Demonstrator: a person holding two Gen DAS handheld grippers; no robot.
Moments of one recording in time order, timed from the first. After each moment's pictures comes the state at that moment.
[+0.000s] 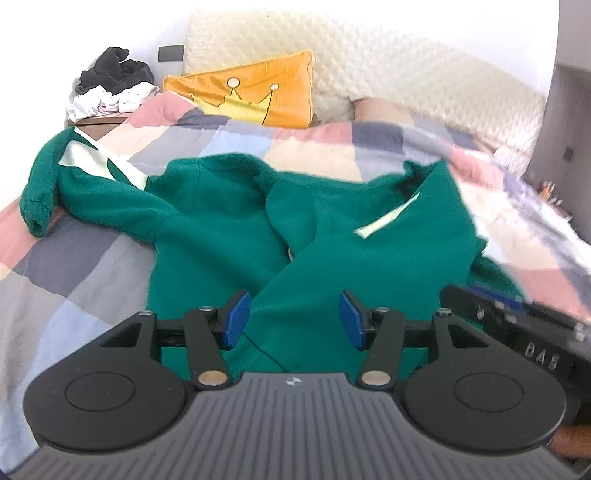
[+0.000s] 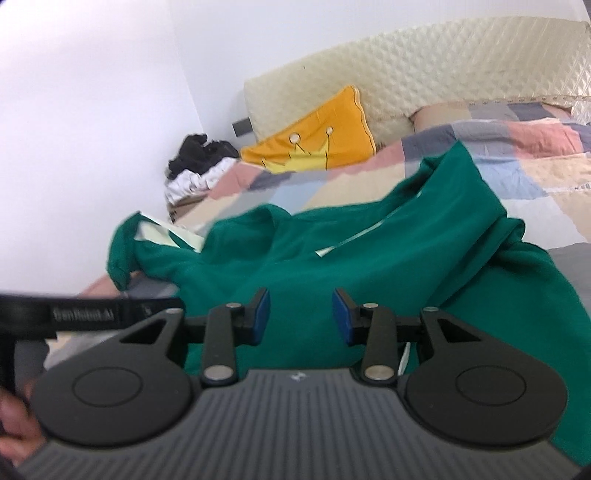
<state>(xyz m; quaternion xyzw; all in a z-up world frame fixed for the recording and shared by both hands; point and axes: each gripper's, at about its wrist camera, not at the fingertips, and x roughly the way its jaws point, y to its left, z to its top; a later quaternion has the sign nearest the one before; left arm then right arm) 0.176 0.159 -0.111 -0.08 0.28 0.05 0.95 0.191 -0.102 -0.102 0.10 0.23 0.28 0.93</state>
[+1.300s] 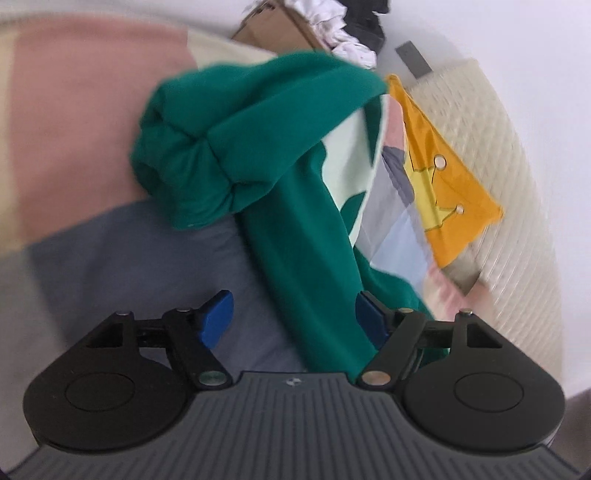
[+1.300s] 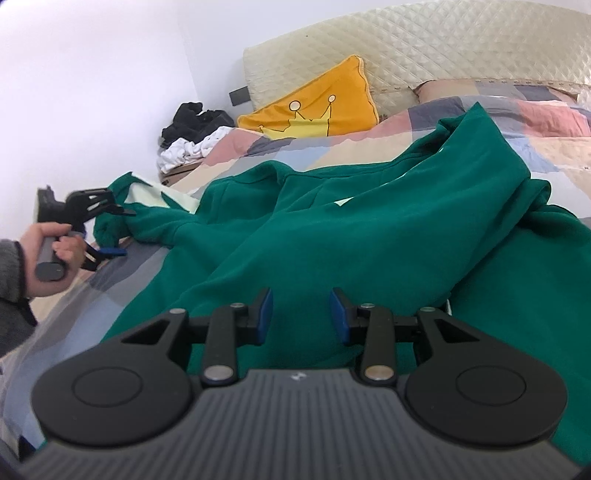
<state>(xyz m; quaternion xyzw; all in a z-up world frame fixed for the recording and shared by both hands) 0.277 0.529 -0.204 -0.52 0.23 0.17 0.80 0.205 -0.052 -0.144 0.07 0.26 0.26 0.93</state>
